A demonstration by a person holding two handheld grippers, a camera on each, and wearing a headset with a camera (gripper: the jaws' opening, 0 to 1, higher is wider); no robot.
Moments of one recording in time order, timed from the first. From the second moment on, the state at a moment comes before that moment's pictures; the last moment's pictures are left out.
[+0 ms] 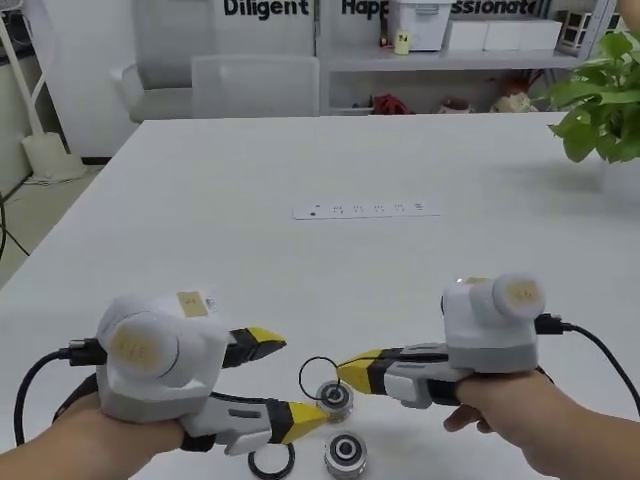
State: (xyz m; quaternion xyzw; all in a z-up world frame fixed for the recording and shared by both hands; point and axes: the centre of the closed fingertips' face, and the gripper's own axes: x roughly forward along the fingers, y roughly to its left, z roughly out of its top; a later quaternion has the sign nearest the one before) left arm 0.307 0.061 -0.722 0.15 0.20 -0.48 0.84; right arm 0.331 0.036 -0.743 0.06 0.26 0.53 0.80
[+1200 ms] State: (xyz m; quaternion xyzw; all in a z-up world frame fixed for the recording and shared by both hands) left arm 0.279 0.122 -0.745 0.14 0.22 -0.43 0.86; right arm 0.292 0.074 -0.762 0.03 0.30 0.57 0.76
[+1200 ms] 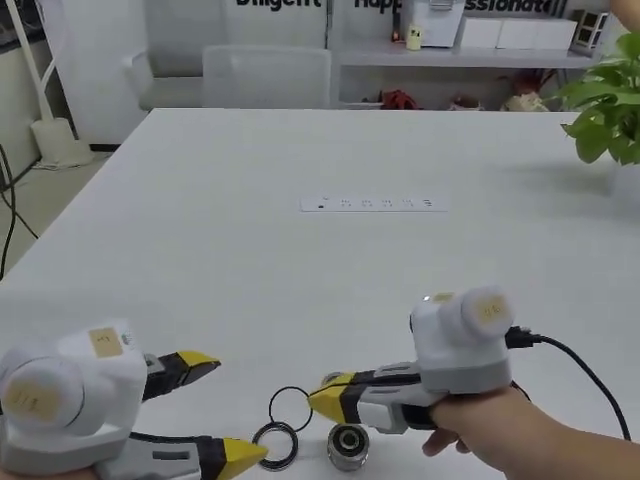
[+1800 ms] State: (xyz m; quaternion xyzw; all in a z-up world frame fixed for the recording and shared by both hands) left arm 0.268 0.127 -0.750 0.14 0.23 -0.43 0.86; right arm 0.277 0.086 -0.784 0.01 0.32 0.58 0.75
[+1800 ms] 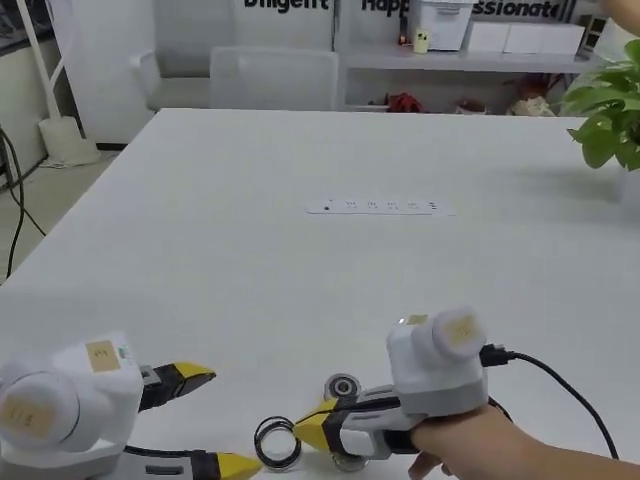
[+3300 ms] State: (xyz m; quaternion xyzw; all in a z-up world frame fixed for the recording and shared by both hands) left arm 0.268 0.131 -0.742 0.14 0.23 -0.42 0.87; right arm 0.297 0.064 -0.751 0.01 0.28 0.57 0.78
